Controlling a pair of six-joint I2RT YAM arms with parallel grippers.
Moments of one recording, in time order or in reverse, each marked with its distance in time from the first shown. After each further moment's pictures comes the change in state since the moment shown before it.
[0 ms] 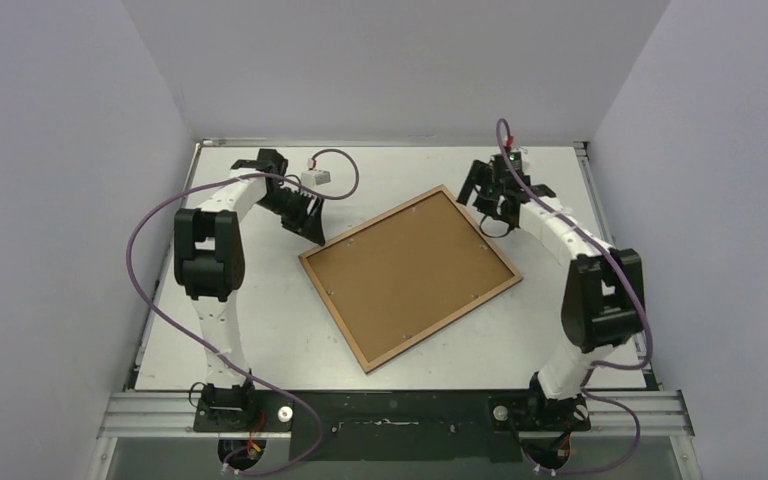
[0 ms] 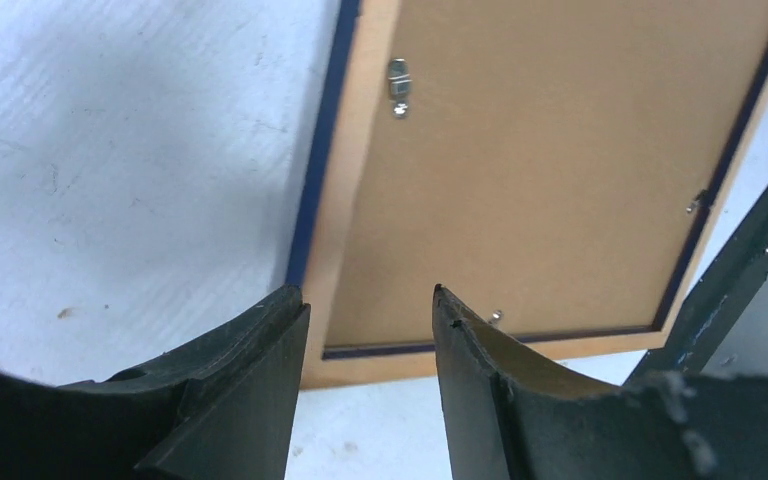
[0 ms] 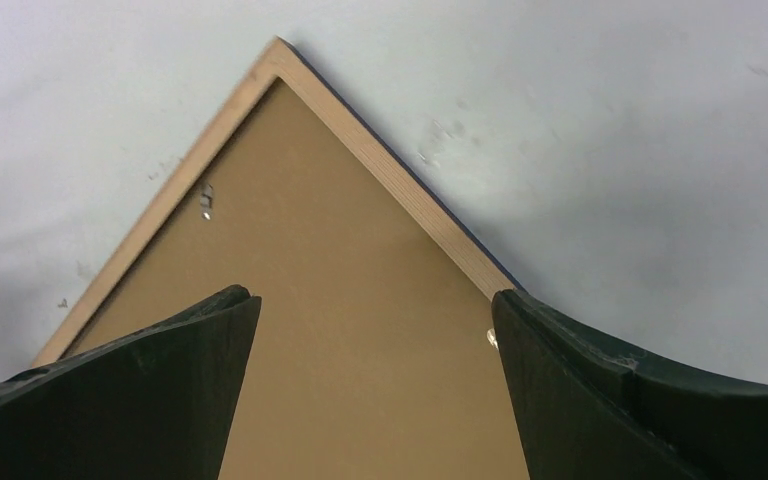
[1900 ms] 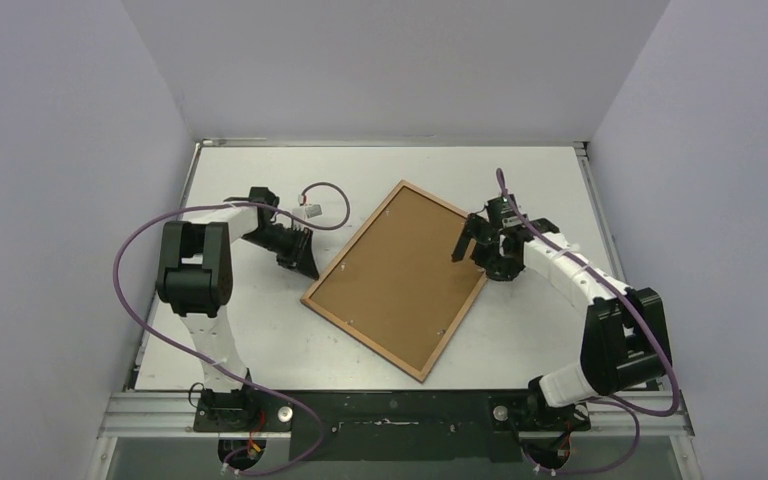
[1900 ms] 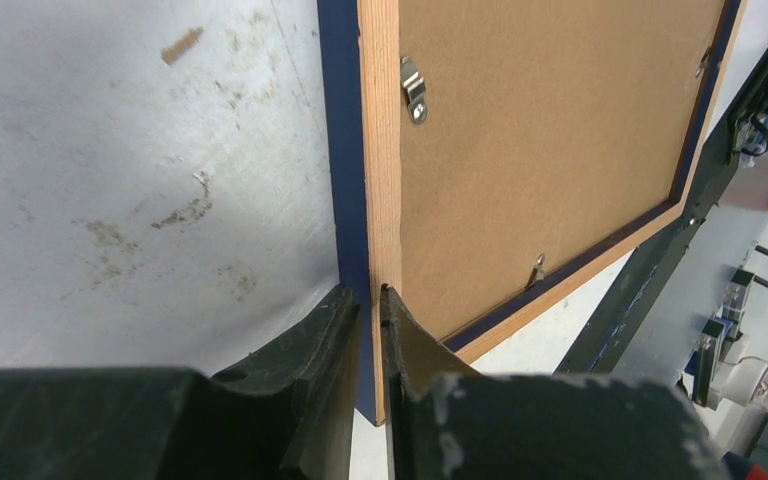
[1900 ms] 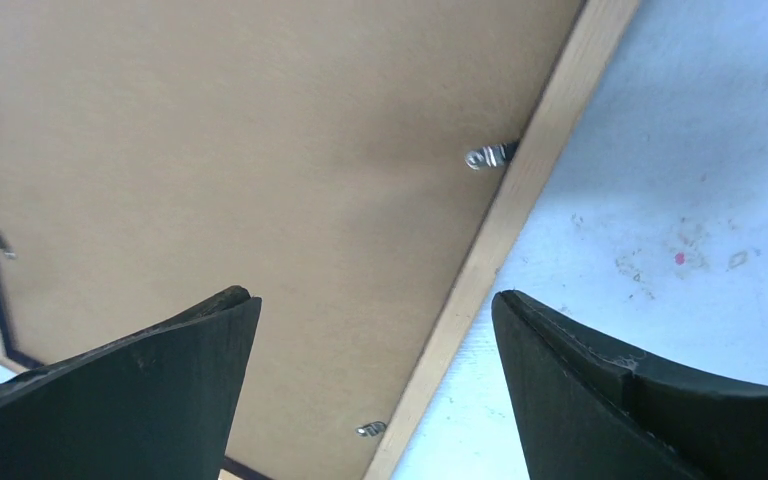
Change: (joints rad) left arm 0.039 -0.127 -0.440 0.185 0.087 -0.076; right arm 0.072 -0.327 -0.395 -0.260 -0.094 0.158
